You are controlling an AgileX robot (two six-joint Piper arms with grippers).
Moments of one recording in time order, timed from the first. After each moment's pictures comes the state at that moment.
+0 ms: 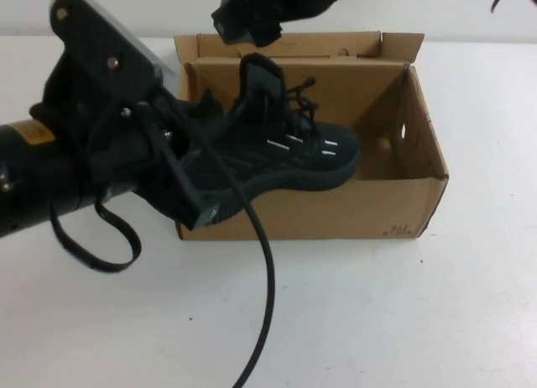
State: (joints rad) right arm 0.68 1.88 -2.25 0.11 1.15 -0.14; left arm -0.60 1.12 -0.91 -0.64 0.24 0.95
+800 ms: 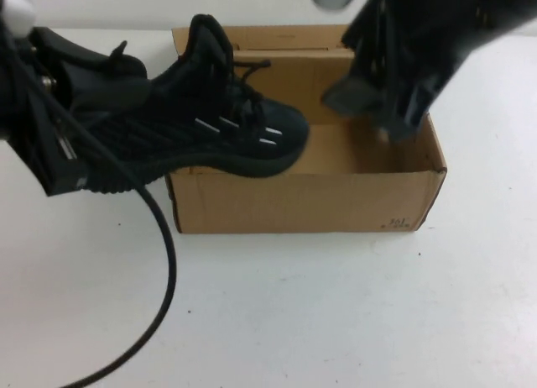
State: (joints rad) right arm 0.68 1.51 -1.85 0.11 1.27 -0.59; left arm -0.16 1.08 -1.08 -0.97 0.86 1.42
